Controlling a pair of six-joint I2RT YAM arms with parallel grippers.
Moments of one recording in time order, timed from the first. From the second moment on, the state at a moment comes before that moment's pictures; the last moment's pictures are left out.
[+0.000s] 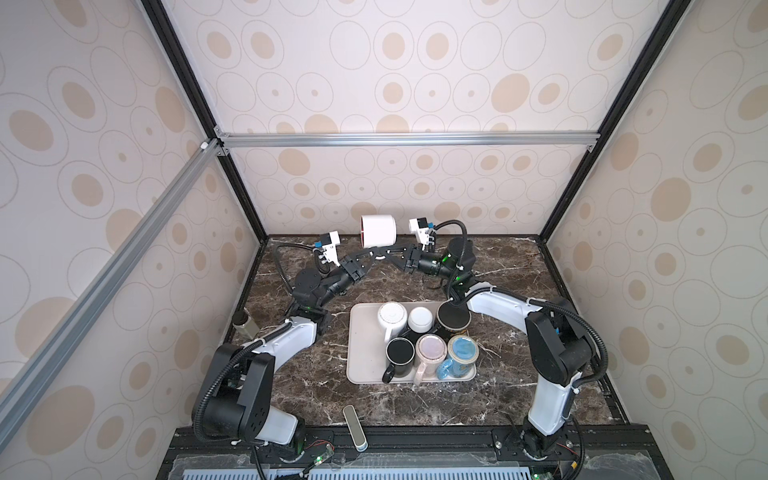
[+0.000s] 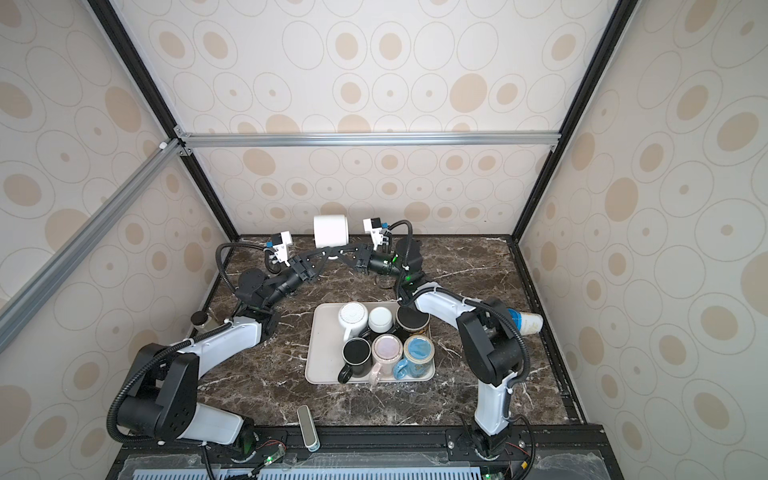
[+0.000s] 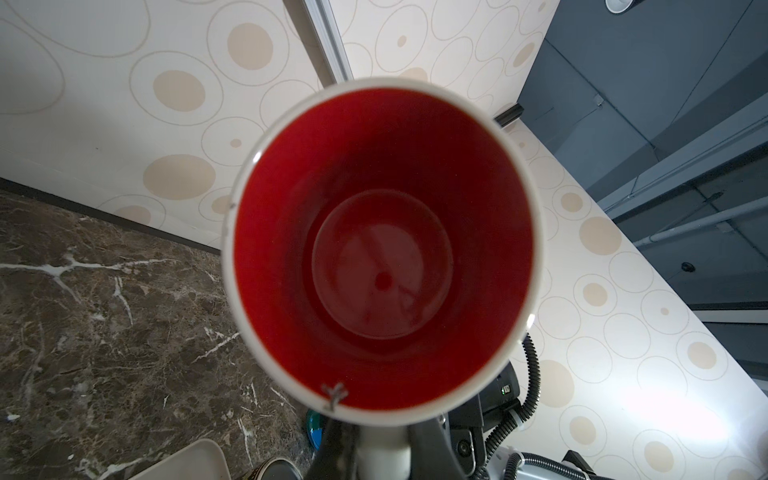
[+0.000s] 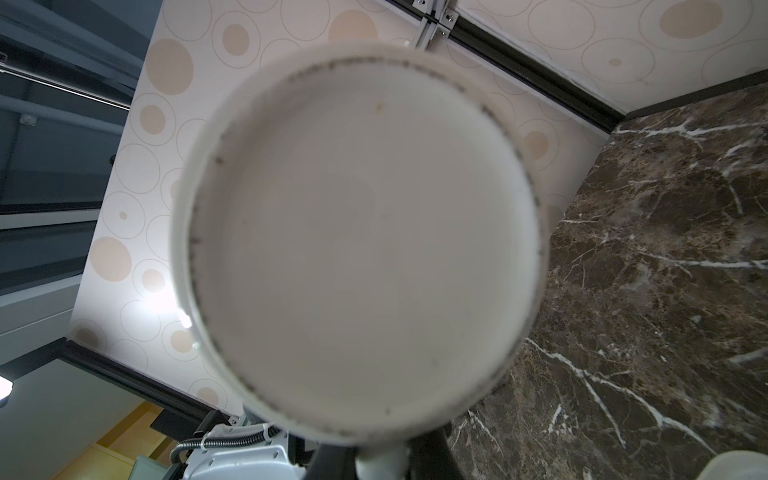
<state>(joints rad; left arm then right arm) -0.28 1.46 0.75 1.00 0.58 -1.24 0.56 1.87 1.28 0.82 -0.80 1.27</state>
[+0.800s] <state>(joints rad) -0.28 1.46 0.78 0.83 0.49 -1.11 0.56 1.85 1.20 0.83 -0.84 1.28</state>
